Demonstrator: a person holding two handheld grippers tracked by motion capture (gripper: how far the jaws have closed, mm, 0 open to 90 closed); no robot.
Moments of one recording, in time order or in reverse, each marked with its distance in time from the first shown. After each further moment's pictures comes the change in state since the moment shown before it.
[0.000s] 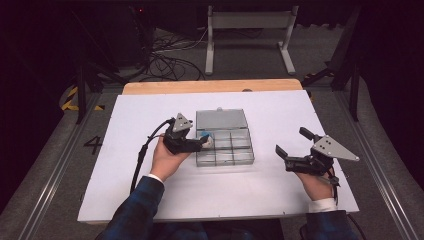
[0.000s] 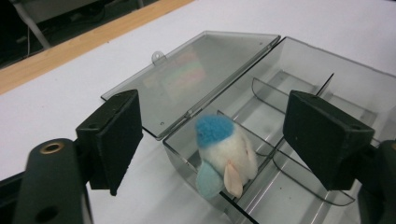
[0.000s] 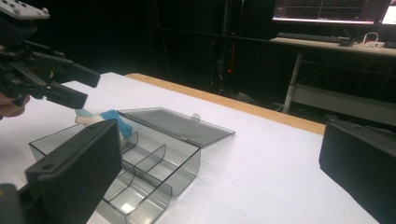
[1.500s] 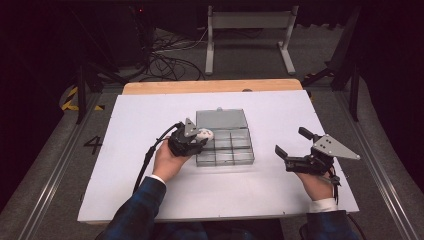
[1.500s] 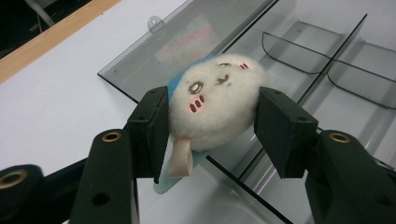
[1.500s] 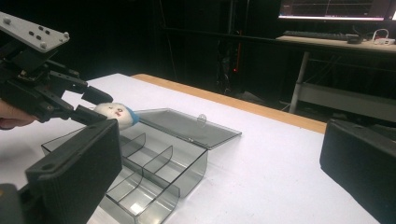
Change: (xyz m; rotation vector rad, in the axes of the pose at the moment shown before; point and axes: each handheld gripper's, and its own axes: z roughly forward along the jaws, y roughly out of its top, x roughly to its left) left arm -0.014 -0.007 0.019 0.161 0.062 0.125; right arm 0.001 0.005 -0.001 0.003 0.025 0.014
